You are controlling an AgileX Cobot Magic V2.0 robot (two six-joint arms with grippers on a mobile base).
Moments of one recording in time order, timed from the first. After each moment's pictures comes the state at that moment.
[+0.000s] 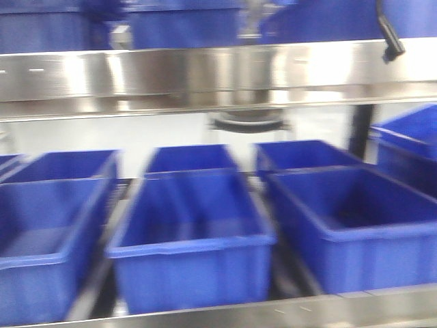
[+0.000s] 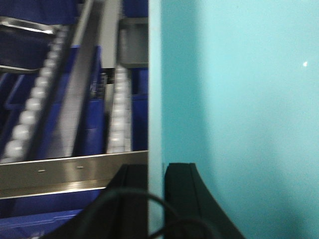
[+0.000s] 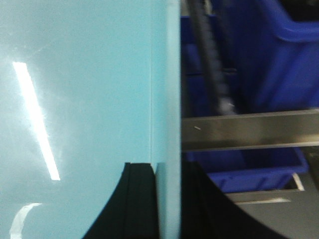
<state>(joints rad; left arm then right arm) -0.59 1.52 -1.87 0.53 1.06 -0.57 0.57 1.69 -2.13 -0.34 1.24 0.41</state>
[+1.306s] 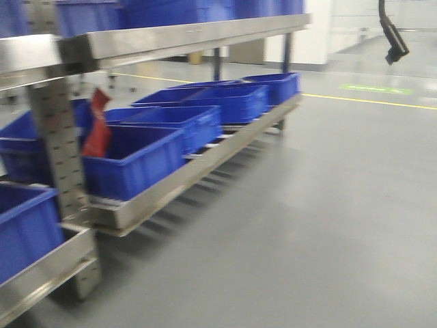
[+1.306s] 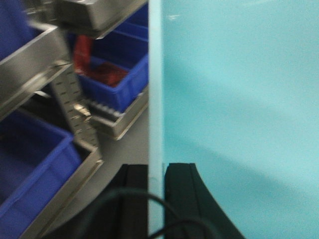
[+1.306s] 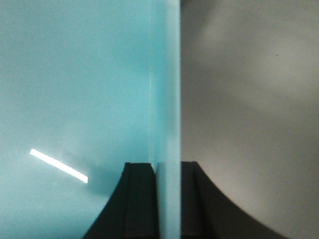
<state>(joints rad) -0.59 1.52 -1.87 0.53 1.06 -0.57 0.57 1.69 -2.13 -0.34 1.24 0.41</state>
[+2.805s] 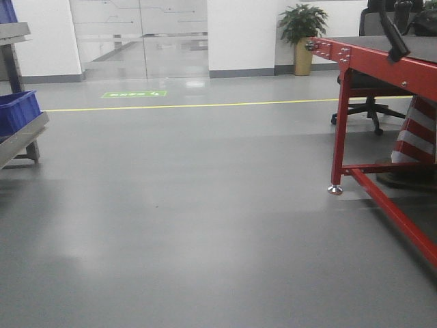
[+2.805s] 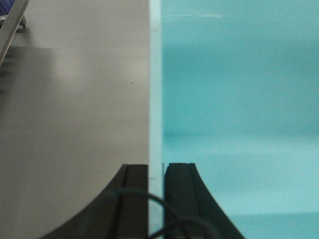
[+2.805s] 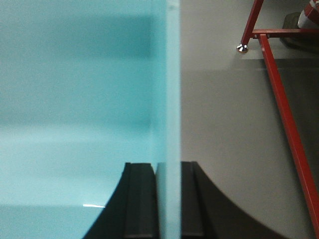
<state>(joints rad) -0.59 1.52 -1.87 0.53 1.06 -0.57 0.57 1.69 -2.13 -0.34 1.24 0.41</state>
